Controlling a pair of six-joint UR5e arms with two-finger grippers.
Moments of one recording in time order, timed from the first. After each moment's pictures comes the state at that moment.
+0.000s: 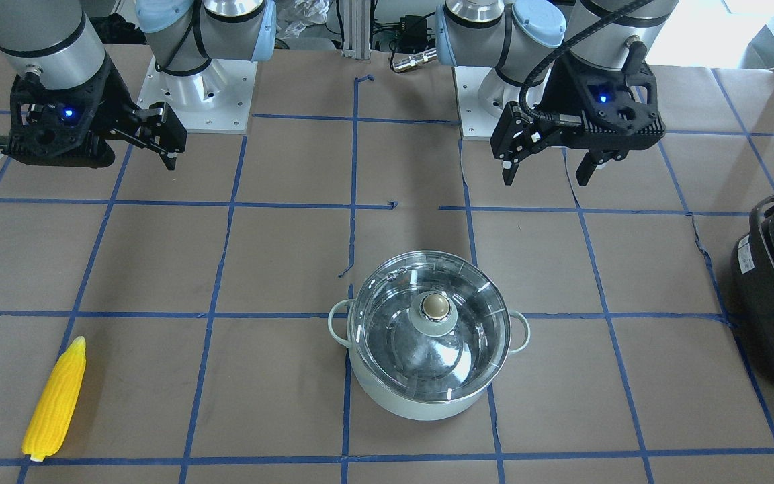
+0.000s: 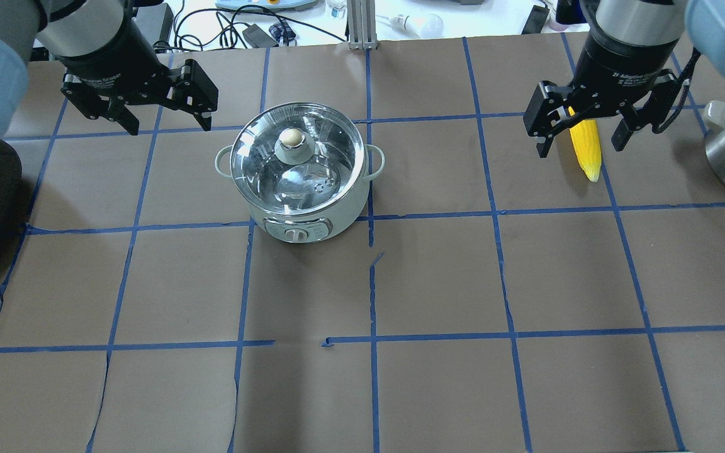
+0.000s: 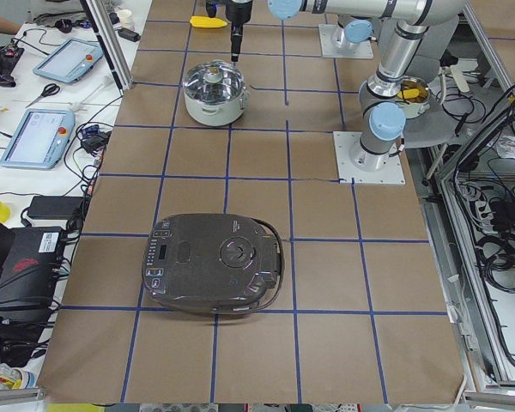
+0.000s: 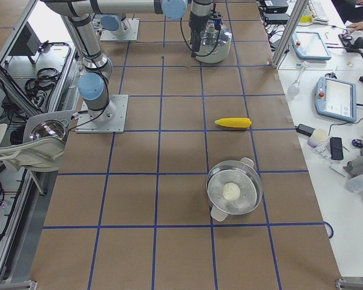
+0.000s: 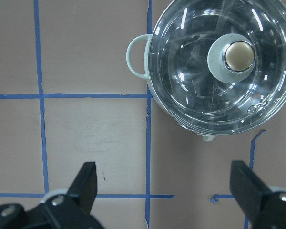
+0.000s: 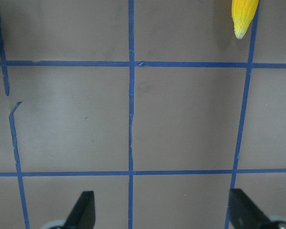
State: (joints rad) left arm -1.59 -1.56 -1.54 -1.49 1.58 -0.04; right arm 1.54 -1.54 1.52 -1.44 -1.62 -0.05
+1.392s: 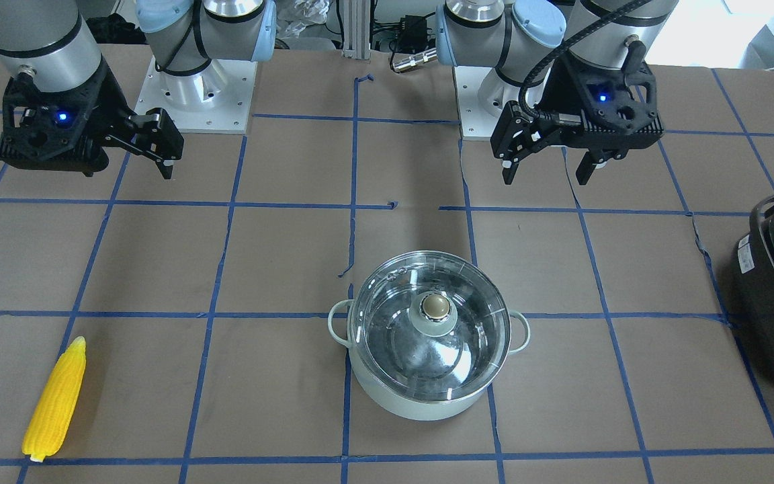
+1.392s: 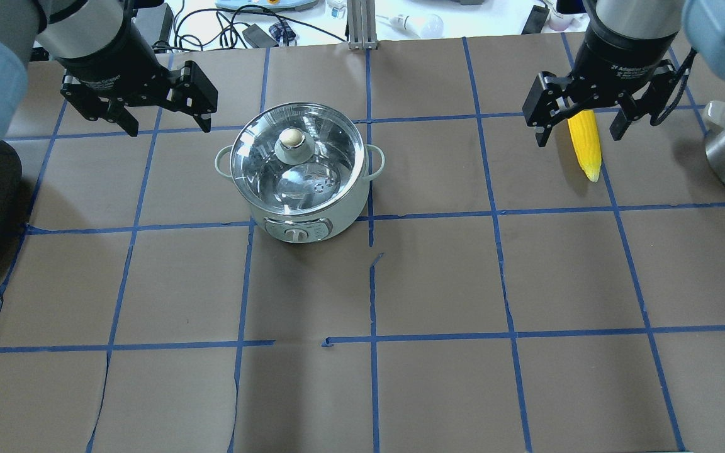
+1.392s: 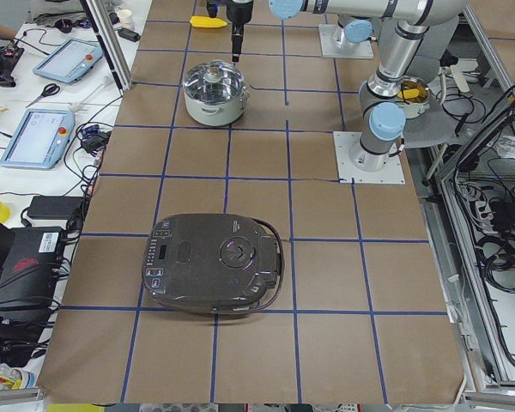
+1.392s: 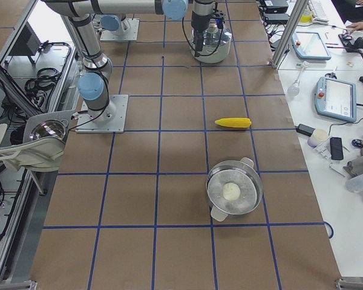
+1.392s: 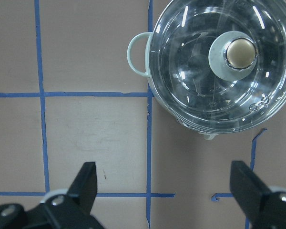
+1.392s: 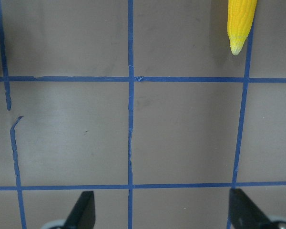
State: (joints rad) left arm -1.59 -1.56 -1.54 -1.49 1.58 -0.04; right arm 1.54 -1.54 1.52 -1.49 -1.62 -0.05
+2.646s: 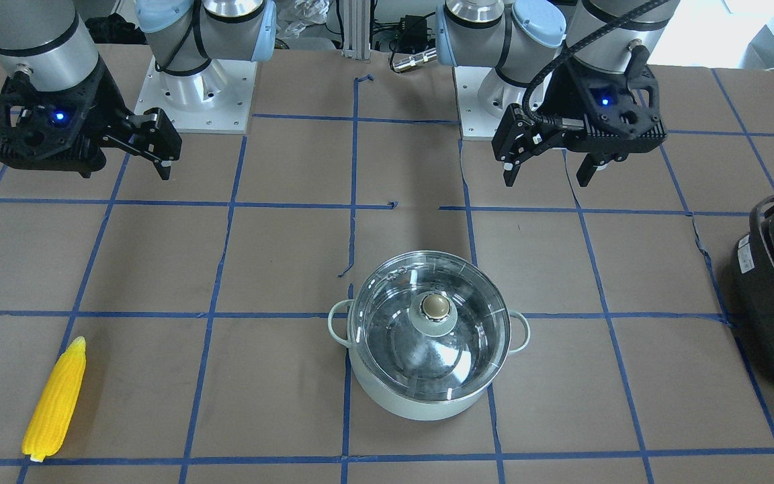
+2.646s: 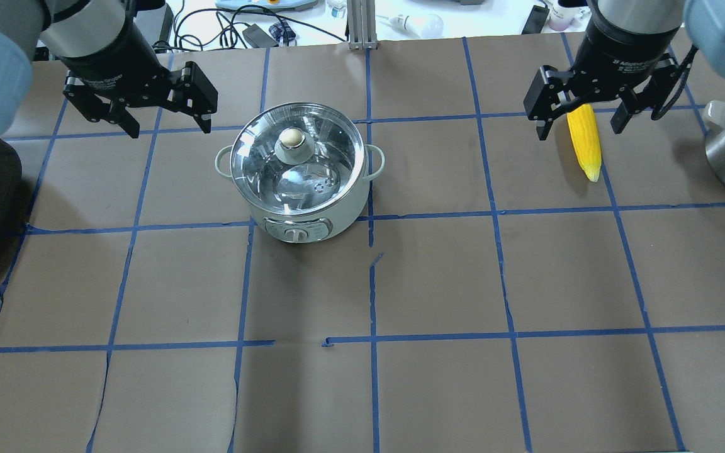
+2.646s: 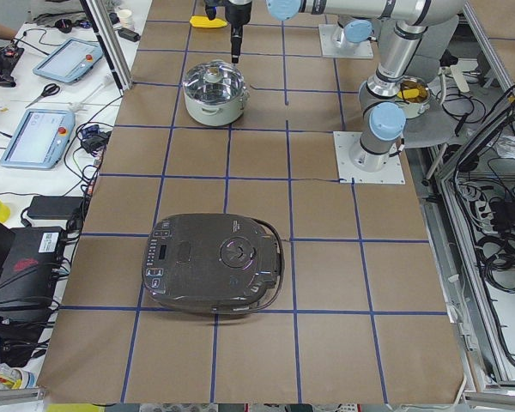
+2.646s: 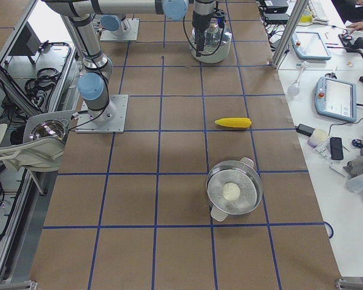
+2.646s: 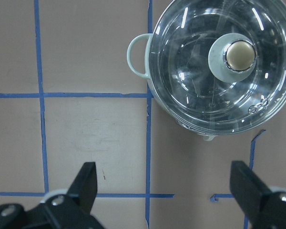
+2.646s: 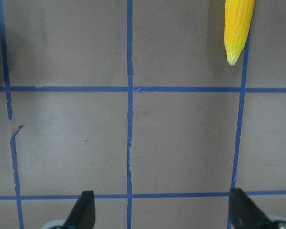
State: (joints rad) left arm -1.58 -1.60 -1.53 -1.50 1.58 -0.05; right arm 1.53 -1.53 1.51 -1.56 -1.62 -0.05
